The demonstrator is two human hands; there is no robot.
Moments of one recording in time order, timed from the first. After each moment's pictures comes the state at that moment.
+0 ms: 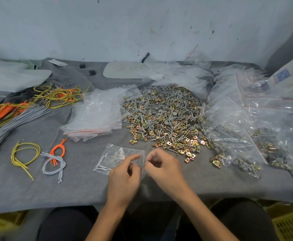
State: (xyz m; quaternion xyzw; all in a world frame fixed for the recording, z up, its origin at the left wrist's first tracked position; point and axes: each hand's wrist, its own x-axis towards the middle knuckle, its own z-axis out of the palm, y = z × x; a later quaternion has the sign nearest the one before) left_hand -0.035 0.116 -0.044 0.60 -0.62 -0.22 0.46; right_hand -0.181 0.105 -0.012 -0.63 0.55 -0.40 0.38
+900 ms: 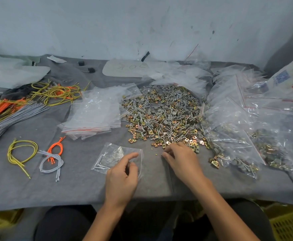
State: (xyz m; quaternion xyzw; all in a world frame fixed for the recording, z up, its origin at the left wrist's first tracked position) left_hand -0.034 0.116 -0.050 0.60 -0.60 -0.23 0.48; right_hand -0.234 0.065 -0.026 -0.71 0.66 -0.20 0.13
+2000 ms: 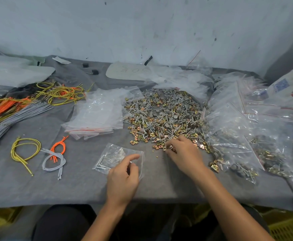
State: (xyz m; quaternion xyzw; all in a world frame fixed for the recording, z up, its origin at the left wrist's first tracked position) left_hand -0.036 0.116 -0.045 0.61 -0.59 -0.22 0.49; right_hand -0.244 0.042 -0.014 -0.75 0.64 -0.16 0.08
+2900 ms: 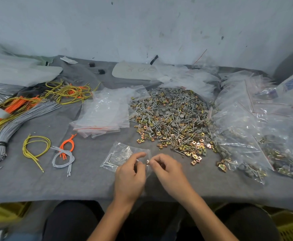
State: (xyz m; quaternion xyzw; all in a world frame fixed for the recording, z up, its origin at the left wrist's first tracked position) left_hand -0.033 0.117 -0.047 0.59 -0.60 -0.24 0.49; right_hand -0.181 0.101 -0.029 -0.67 0.54 -0.35 0.36
